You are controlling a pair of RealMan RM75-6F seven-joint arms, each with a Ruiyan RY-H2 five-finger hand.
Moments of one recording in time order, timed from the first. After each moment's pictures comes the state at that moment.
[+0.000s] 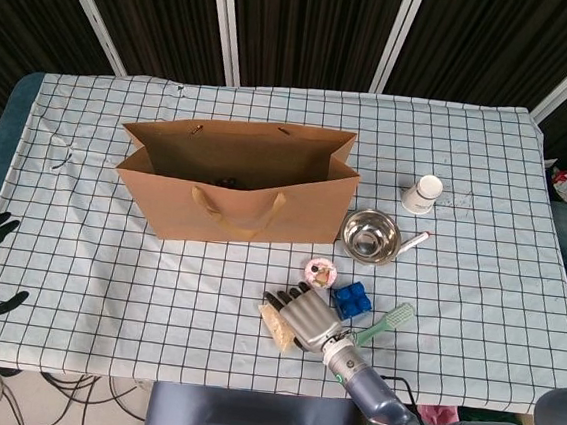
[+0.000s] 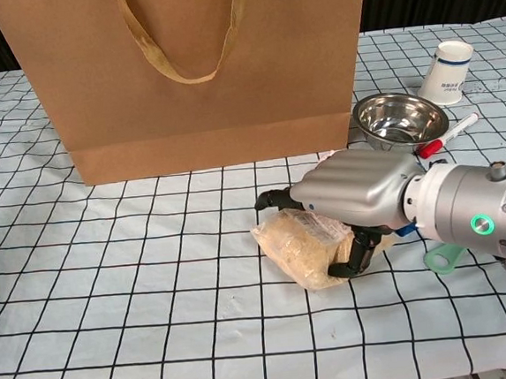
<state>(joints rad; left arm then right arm) -0.11 -1.08 0.00 -1.65 1.60 1.62 -0.01 0.77 -1.59 0.08 -1.78 -0.99 0.92 -0.89</state>
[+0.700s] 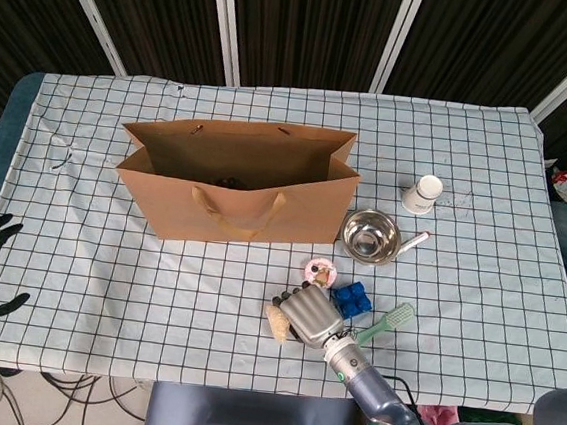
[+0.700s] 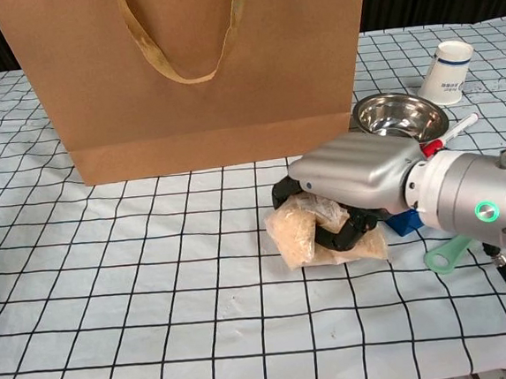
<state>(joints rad) -0.10 -1.07 0.00 -1.66 1.60 1.60 -0.01 0.76 -1.58 0.07 -1.78 -1.08 0.99 -0.74</state>
